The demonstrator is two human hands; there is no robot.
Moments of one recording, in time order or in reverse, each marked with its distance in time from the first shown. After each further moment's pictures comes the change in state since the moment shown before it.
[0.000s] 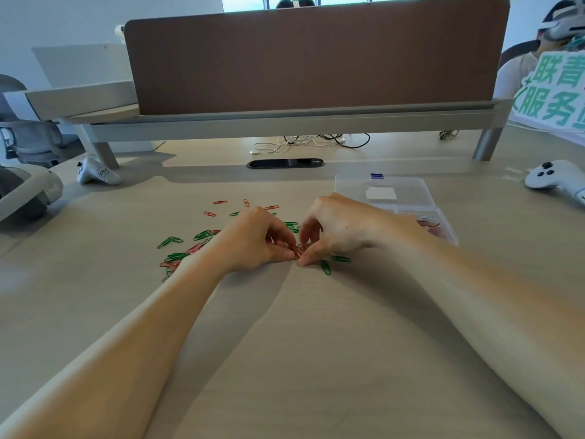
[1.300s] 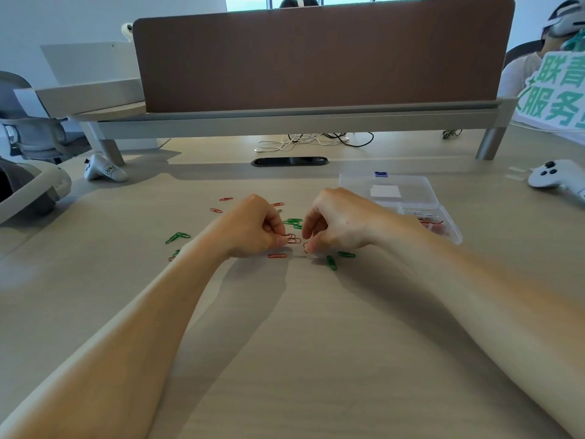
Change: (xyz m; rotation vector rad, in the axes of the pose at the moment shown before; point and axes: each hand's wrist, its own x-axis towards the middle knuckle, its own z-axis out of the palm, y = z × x) left_hand -0.007 0.010 -0.017 0.007 0.007 -0.154; right_hand -0.008 -0.015 -0.002 0.074 0.053 0.029
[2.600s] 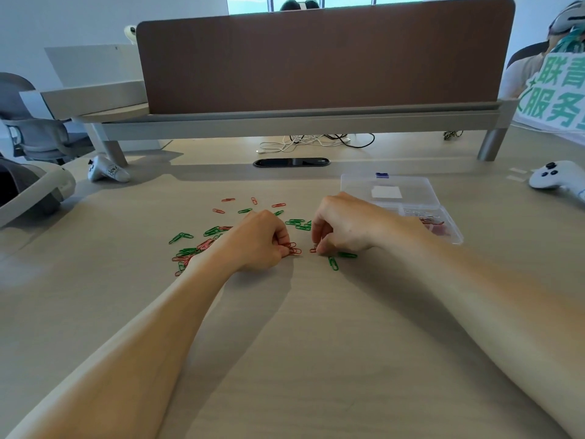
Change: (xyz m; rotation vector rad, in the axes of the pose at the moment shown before) left_hand -0.008 0.005 0.011 0.124 -0.043 0.021; right_hand -0.002 0.001 0.002 -0.108 -0.040 0.056
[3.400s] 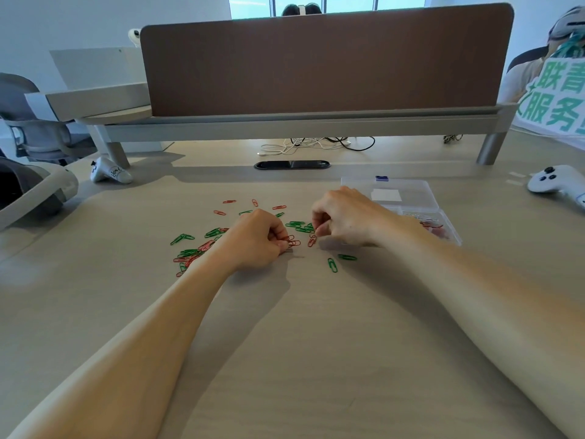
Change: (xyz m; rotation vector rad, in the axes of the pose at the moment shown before) left_hand 0.005 -0.010 0.005 -0.149 0.082 -0.029; right_hand 0.007 0.007 -0.002 -0.038 0.118 -0.045
